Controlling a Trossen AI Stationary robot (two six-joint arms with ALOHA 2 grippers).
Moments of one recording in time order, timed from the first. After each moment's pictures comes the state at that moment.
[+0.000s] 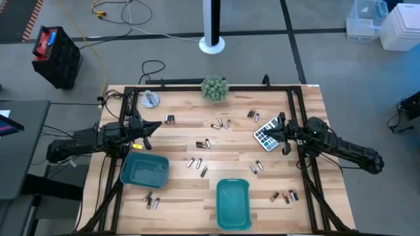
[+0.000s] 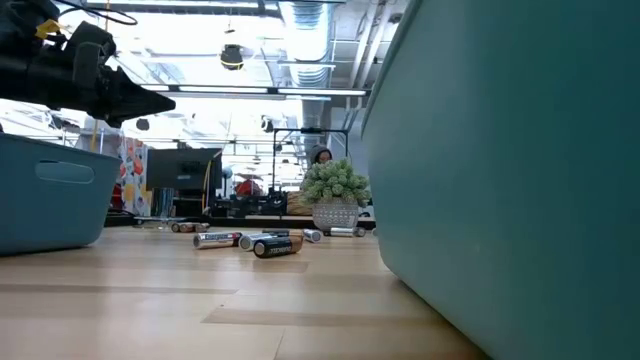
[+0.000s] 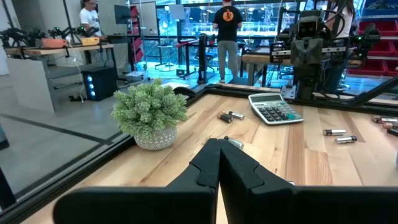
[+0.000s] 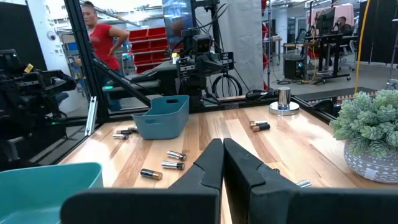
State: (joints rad) left arm 0.15 0.01 0.06 -0.08 -0.31 0.01; right arm -0.37 0.01 0.02 0.04 -0.34 0.12
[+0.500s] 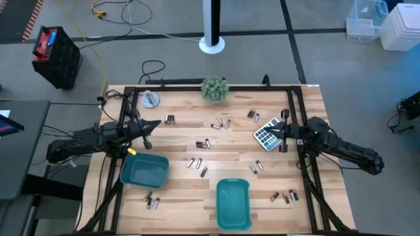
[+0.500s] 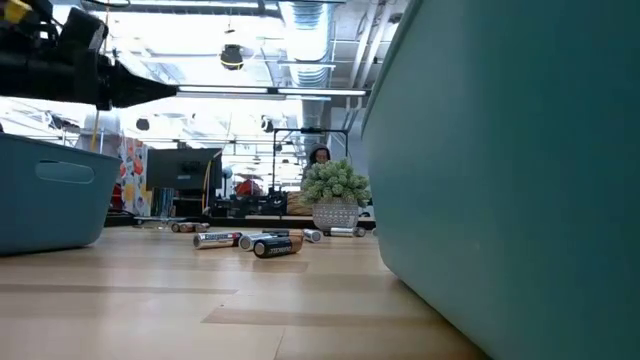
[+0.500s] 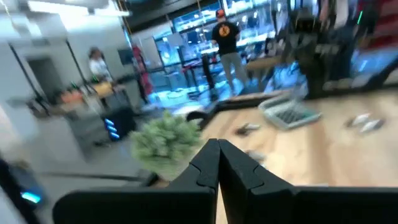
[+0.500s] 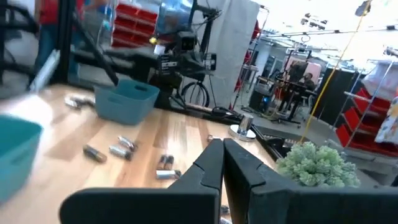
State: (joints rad) left arm 0.15 0.01 0.06 0.08 -0.30 0.24; right arm -0.39 0.01 0.02 0.11 -0.29 -0.23
